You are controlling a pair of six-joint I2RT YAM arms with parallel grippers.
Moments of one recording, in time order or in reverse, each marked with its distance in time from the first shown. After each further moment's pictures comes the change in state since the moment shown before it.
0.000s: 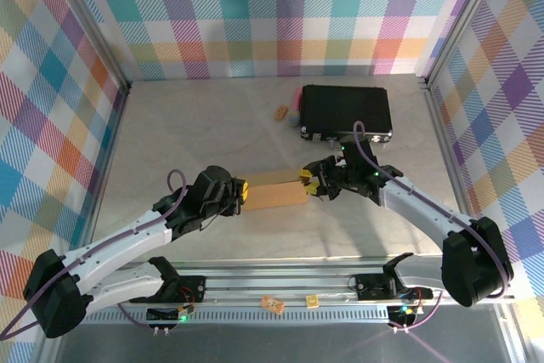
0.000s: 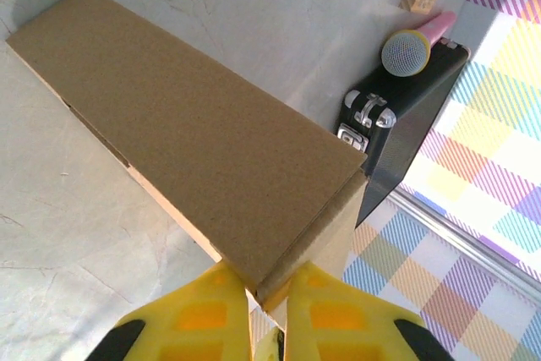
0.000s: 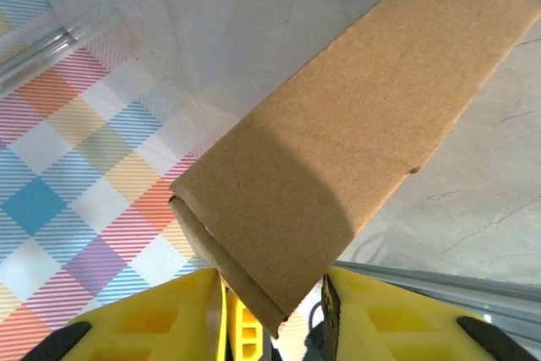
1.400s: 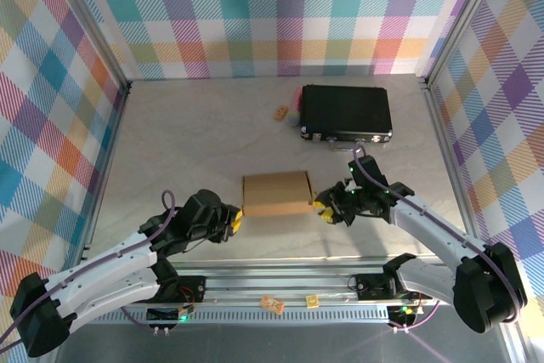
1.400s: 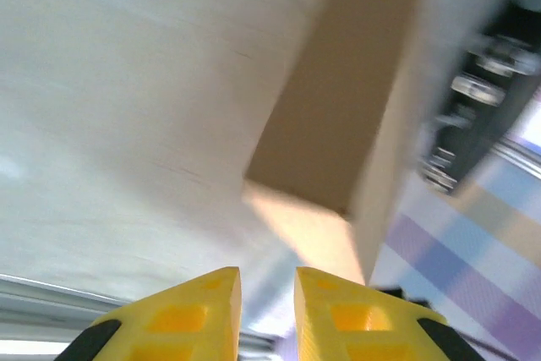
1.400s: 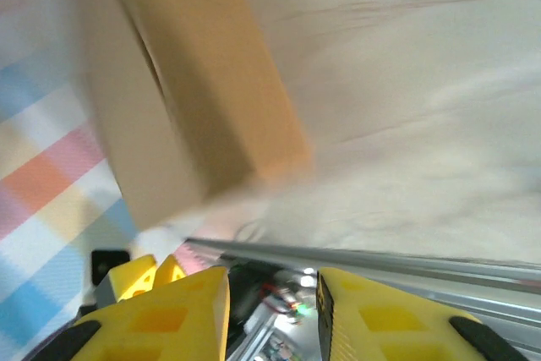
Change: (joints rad) left arm -0.056 -0.193 -0.188 -0.163 0.142 0.095; right arm -0.005 -0.159 -0.176 -0.250 -0.020 -0.264
